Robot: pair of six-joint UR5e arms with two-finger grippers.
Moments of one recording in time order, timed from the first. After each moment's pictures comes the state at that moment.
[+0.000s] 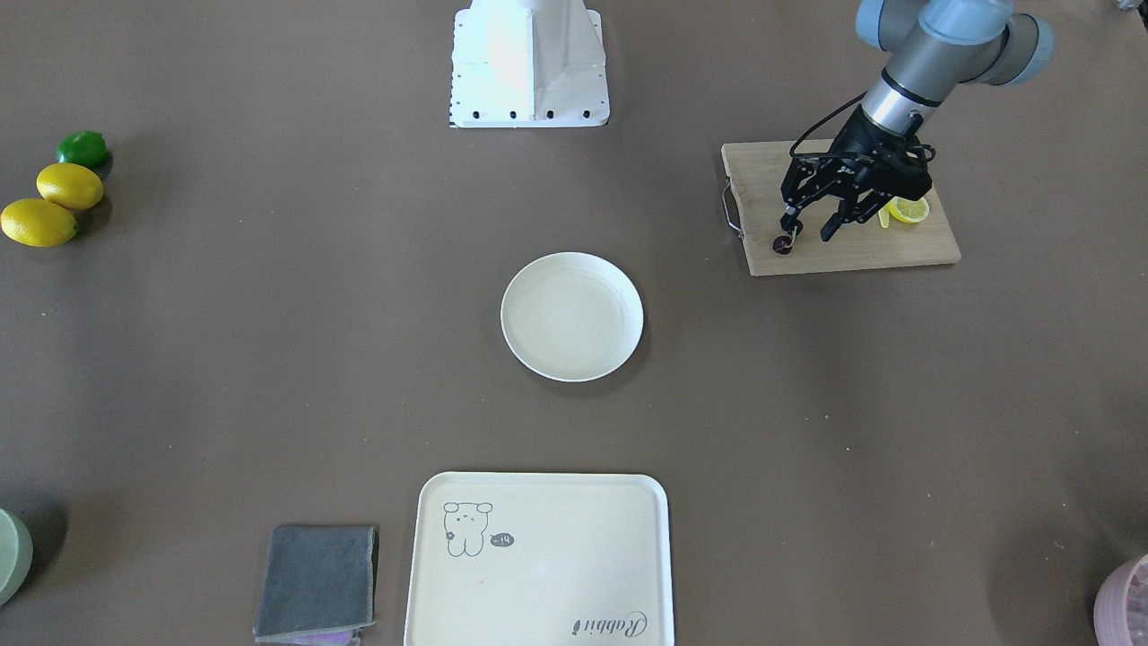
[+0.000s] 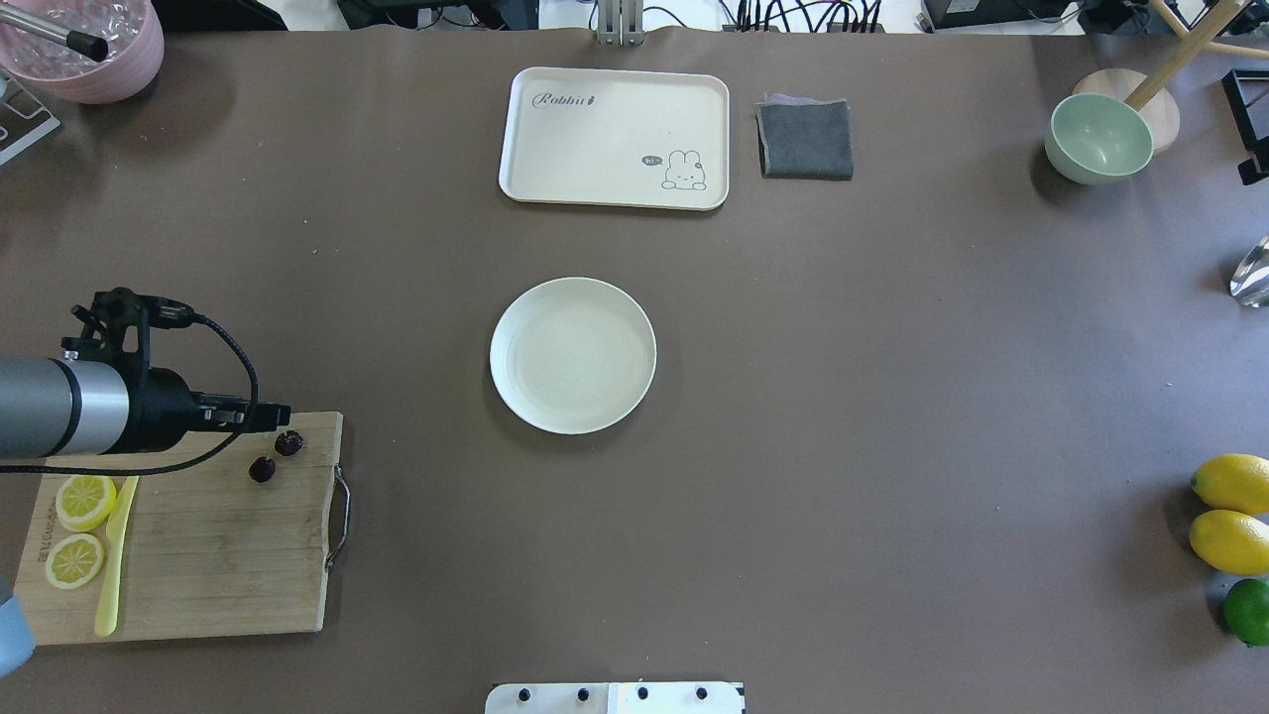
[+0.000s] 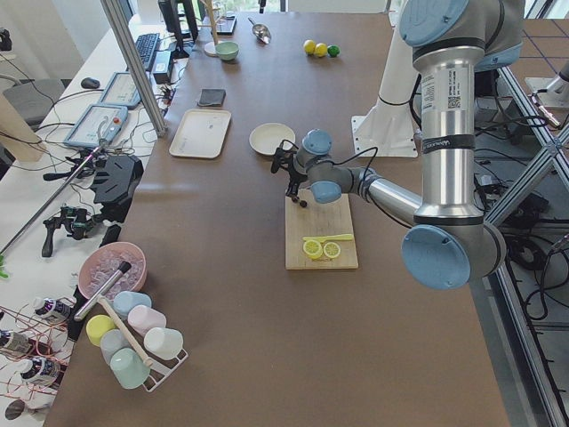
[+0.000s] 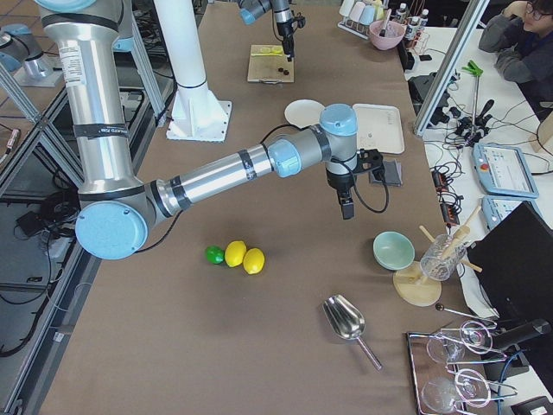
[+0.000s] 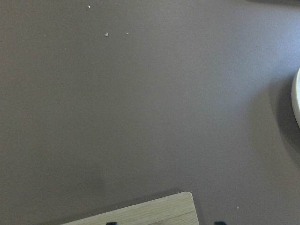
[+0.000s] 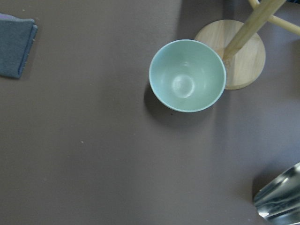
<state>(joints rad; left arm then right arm) -0.59 -1.48 -1.95 -2.35 -1.82 -1.09 1.39 -1.47 1.85 -1.54 2.22 0.25</state>
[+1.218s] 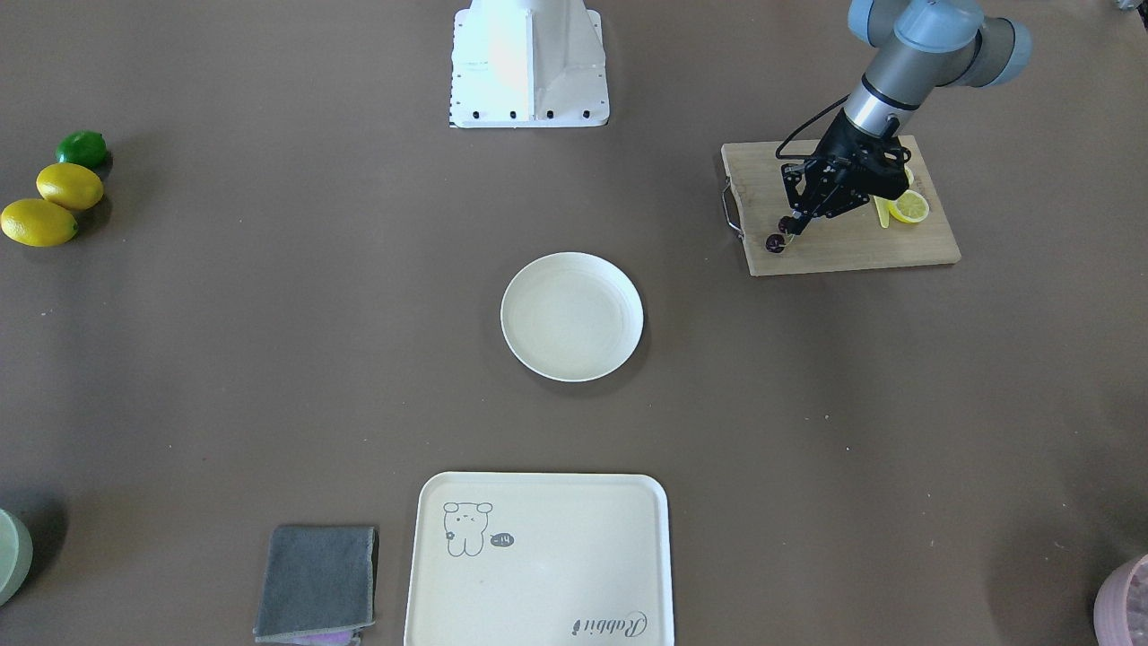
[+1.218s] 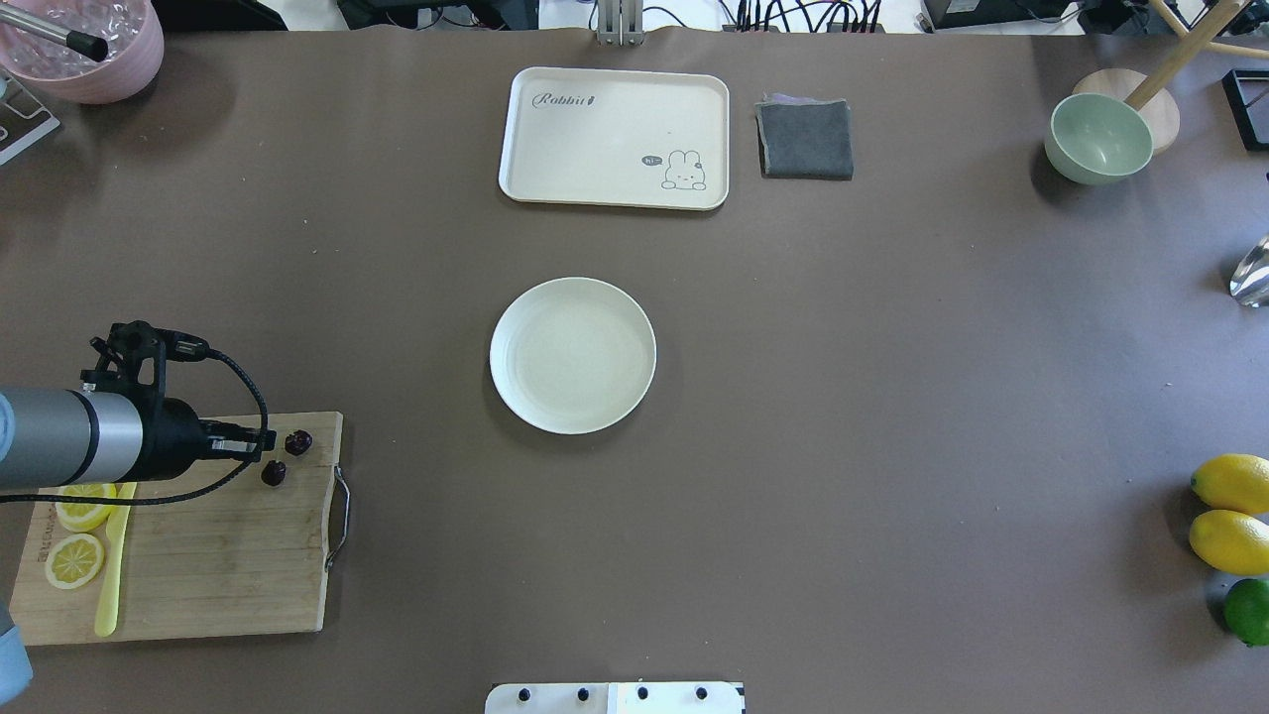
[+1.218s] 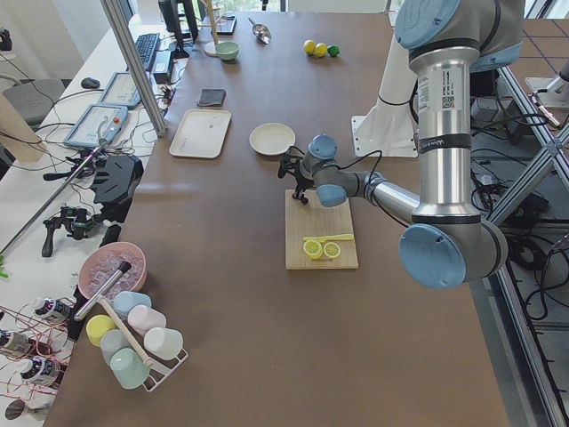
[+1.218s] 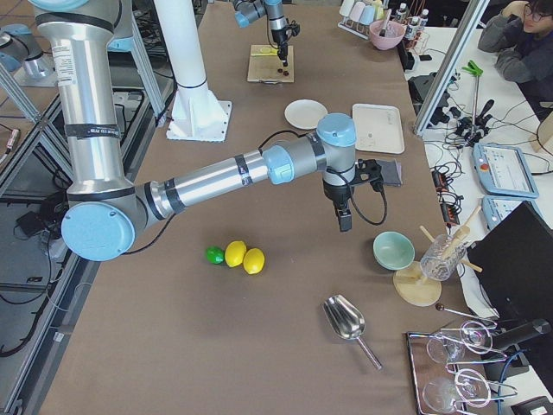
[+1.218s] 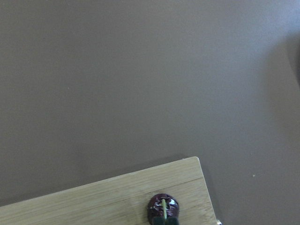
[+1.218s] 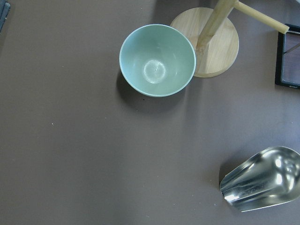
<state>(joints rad) -0.55 -1.46 -1.94 -2.35 -1.79 -1.08 1.41 -1.48 1.85 -1.56 2.23 0.21</state>
